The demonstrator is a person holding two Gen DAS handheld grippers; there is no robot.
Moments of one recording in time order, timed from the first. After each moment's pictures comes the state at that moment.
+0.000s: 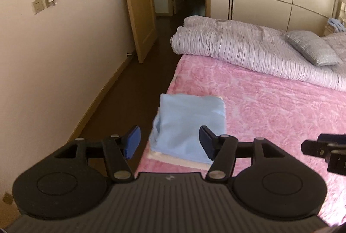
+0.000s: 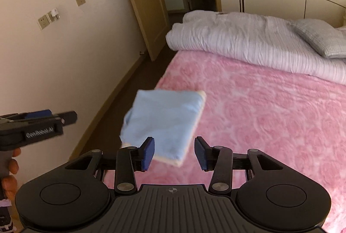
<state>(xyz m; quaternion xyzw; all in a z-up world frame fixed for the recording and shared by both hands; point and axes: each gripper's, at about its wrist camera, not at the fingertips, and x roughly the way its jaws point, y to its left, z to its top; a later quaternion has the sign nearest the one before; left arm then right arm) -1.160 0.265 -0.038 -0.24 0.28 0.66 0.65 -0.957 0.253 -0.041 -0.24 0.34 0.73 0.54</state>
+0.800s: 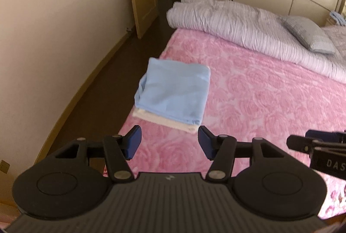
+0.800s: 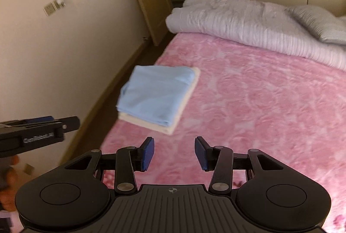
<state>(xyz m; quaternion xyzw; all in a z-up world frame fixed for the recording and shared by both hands) -1.123 0.203 -0.058 -0.29 0.32 0.65 0.63 -0.915 0.191 -0.054 -0.27 0.36 0.73 0.52</state>
